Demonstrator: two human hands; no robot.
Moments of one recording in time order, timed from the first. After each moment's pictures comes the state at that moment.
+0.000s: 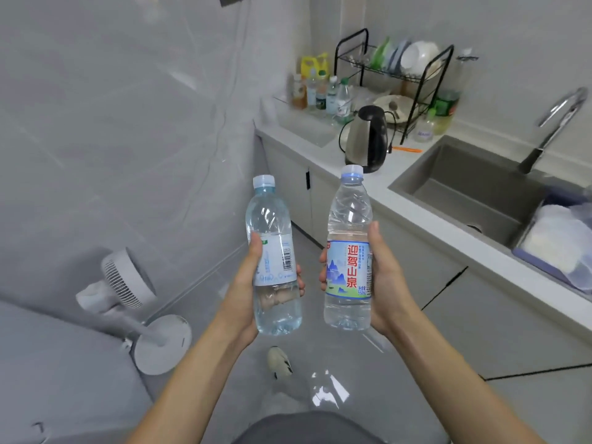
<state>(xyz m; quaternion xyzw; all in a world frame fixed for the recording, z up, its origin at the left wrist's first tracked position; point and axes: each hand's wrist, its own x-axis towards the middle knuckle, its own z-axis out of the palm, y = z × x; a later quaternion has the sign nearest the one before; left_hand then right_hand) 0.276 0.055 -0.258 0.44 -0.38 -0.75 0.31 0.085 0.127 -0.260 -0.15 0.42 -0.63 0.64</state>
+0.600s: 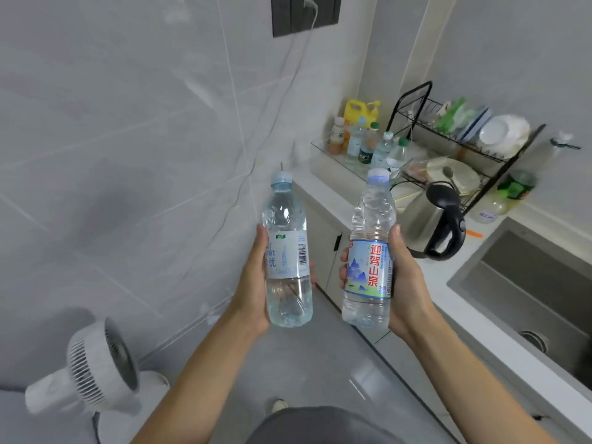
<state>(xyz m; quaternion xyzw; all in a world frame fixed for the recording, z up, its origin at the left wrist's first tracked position) 0.253 -0.302 -0.256 0.40 -0.31 -0.79 0.35 0.053 -0.228 -0.249 -0.17 0.44 -0.60 0.65</state>
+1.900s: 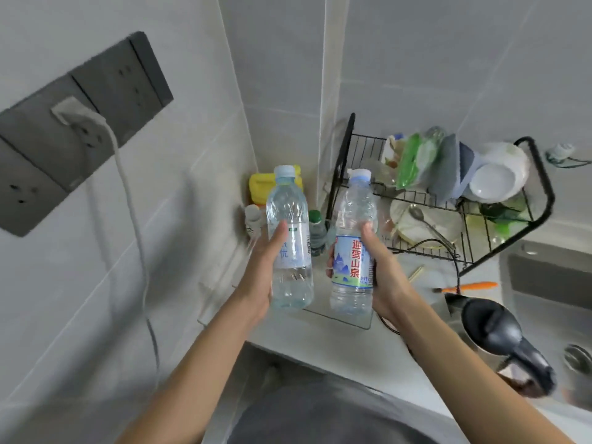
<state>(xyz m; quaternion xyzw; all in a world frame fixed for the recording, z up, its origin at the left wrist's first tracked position) -0.091 -0.837 -0.307 0.31 -0.52 -0.78 0.13 -0.222 -0.674 -0.314 -0.02 0.50 -0.72 0.47</state>
